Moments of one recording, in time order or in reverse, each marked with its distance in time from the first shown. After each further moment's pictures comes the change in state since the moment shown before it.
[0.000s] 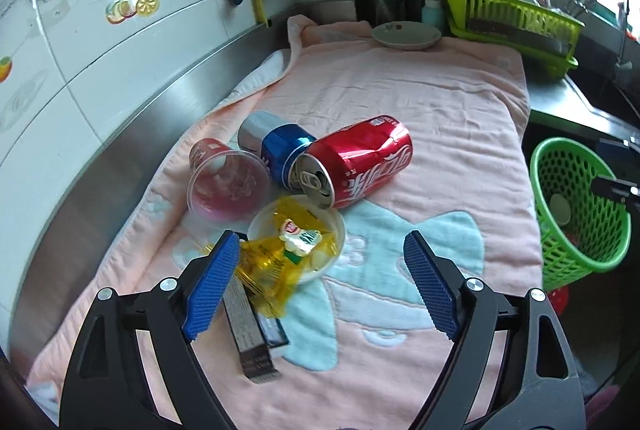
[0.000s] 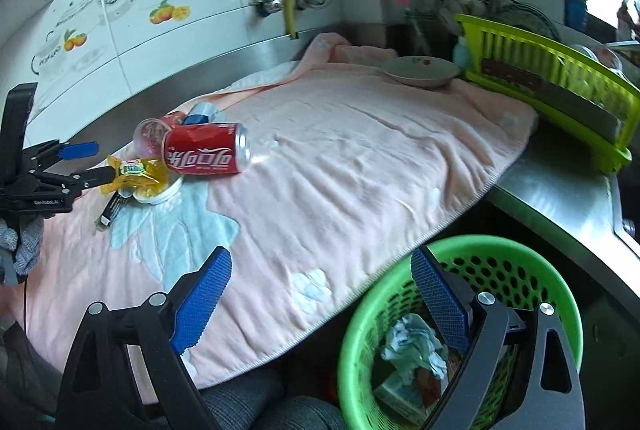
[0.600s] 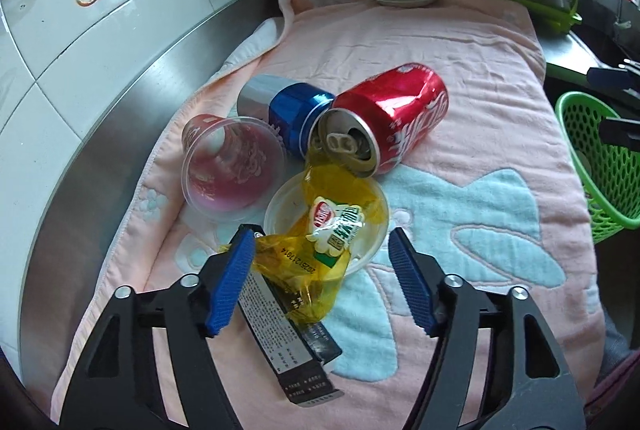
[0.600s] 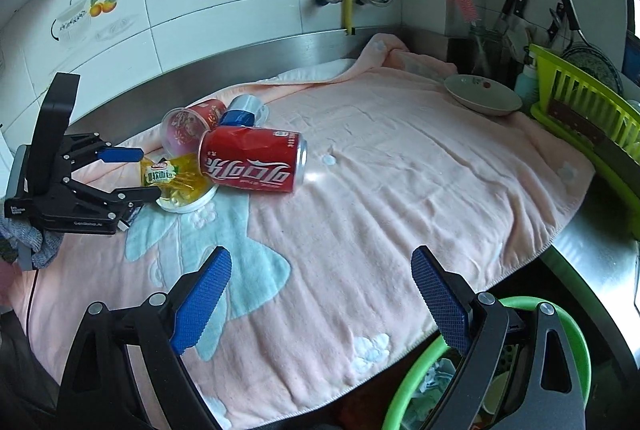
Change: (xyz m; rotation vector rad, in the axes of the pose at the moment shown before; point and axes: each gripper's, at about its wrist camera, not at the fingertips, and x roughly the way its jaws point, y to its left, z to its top) left arm 0.046 0.023 -0.011 0.084 0.095 -0.004; right arm 0.044 0.053 0.038 -0.128 0.036 0.073
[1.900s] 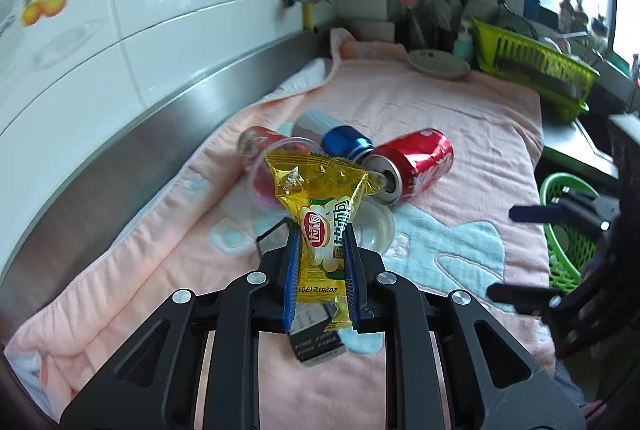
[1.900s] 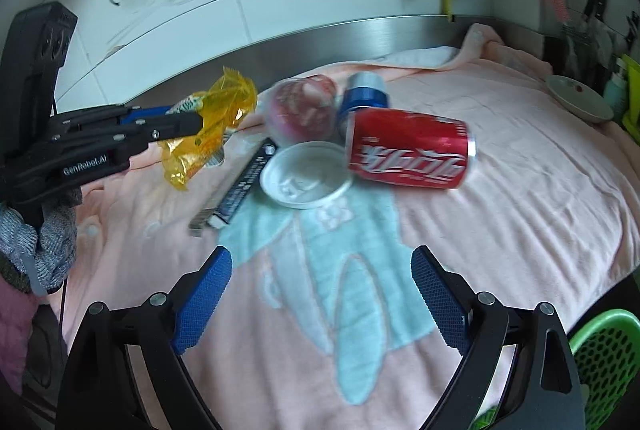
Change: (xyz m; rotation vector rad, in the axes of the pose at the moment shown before) left arm -0.074 0.035 -0.028 -0.269 -0.160 0.011; right arm 0.043 0.108 0.000 -0.067 0.044 0.233
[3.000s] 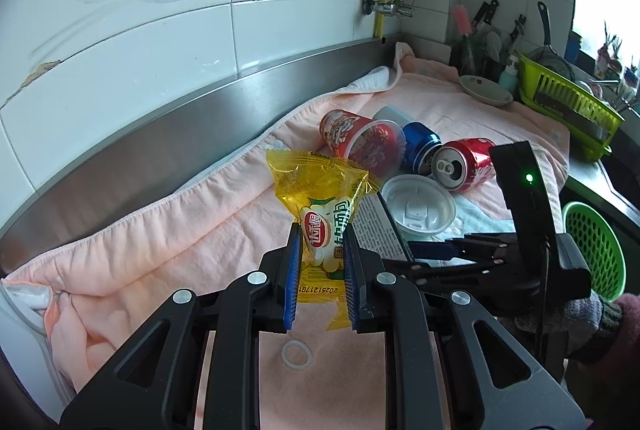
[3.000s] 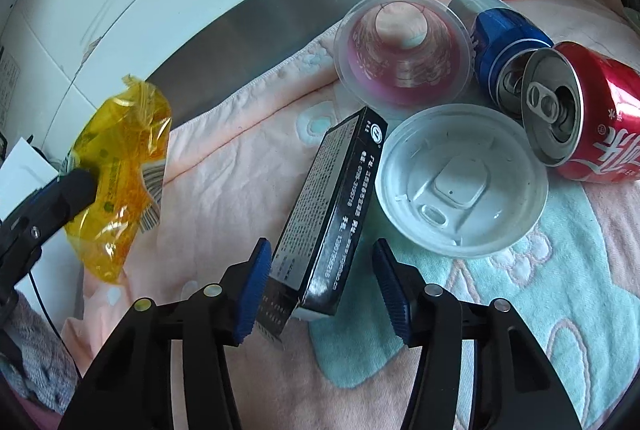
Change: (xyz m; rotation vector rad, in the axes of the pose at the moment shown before) left arm -0.034 0.065 -0.042 -0.159 -0.029 0.077; right arm 0.131 0.055 0.037 0.180 0.164 0.184
